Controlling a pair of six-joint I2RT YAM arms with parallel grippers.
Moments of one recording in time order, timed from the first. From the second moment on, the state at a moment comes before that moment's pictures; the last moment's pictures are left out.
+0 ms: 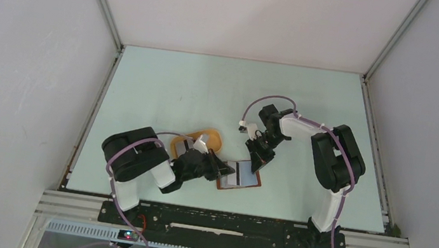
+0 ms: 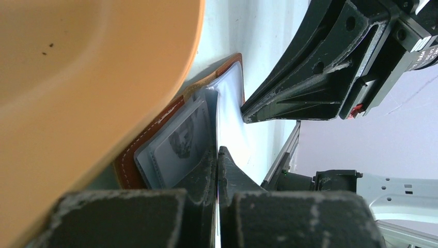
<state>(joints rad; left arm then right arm) -0.87 1.80 0.28 1.14 0.08 -1.28 0.50 1.92 1.20 -0.86 -0.58 -0.30</state>
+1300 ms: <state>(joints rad) -0.92 1.83 0.33 1.10 0.00 -1.32 0.48 1.80 1.20 -0.87 -0.78 -0.38</state>
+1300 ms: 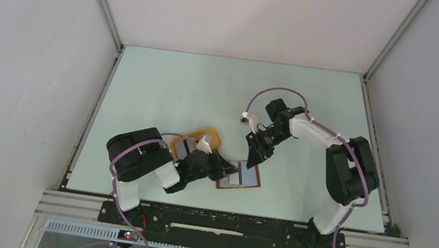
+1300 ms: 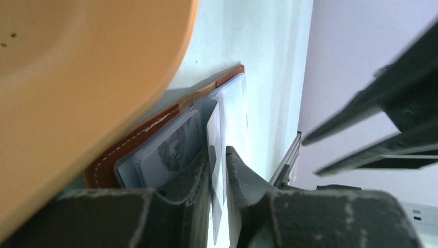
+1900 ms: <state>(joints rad) -0.91 1.83 0.34 1.09 0.03 -1.32 0.77 1.16 0.74 -0.51 -0.75 -0.90</state>
